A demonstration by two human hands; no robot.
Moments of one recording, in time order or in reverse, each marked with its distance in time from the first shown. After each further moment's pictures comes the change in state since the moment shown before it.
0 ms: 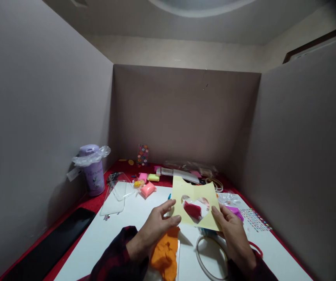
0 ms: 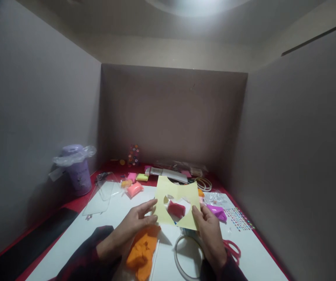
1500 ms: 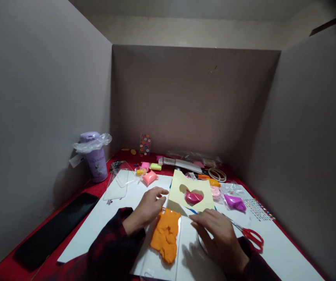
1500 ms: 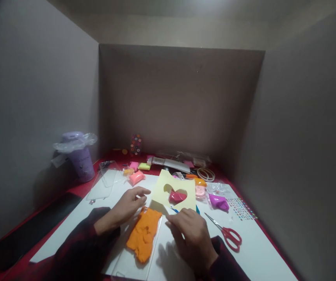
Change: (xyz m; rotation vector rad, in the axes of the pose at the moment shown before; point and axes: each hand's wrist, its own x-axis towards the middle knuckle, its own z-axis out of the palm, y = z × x) left_hand 0.018 -0.005 -0.030 0.866 0.123 0.148; right_hand -0.030 0.009 0.007 -0.838 -0.434 -1.135
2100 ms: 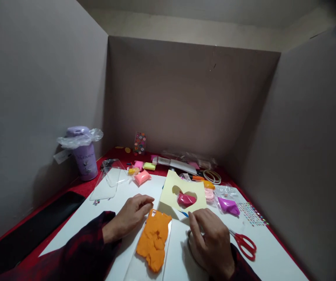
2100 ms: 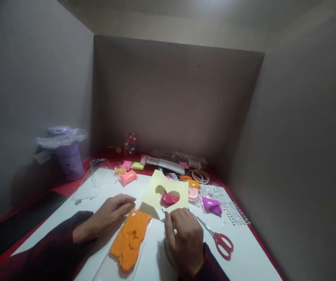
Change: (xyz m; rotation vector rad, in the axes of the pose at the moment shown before) left_hand -0.010 -0.022 -0.007 0.131 -0.087 0.079; right_hand -0.005 0.010 0.011 -0.222 0.088 0.303
